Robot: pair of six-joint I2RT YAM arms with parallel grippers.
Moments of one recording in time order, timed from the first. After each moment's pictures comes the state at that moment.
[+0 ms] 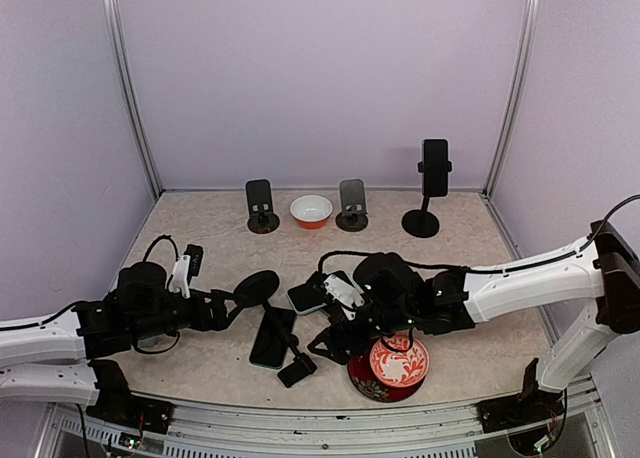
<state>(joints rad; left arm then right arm) -0.84 0.79 0.34 0.01 -0.06 -0.61 1.17 1.58 0.92 -0.06 -0.11 0.22</state>
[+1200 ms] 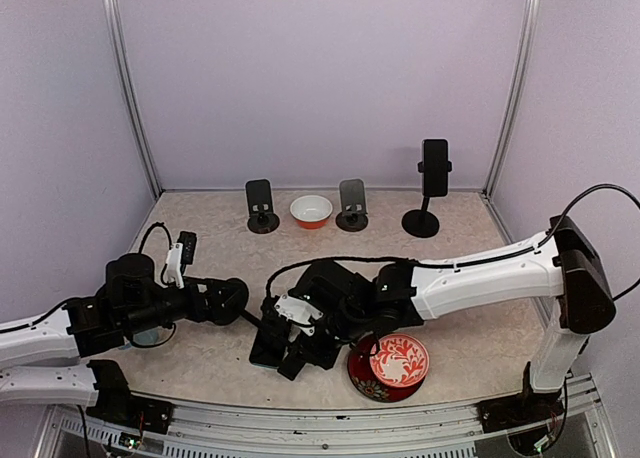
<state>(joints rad) -0.85 0.74 0.38 0.01 -0.06 -0.58 1.27 1.82 1.27 -0.37 -0.10 0.12</state>
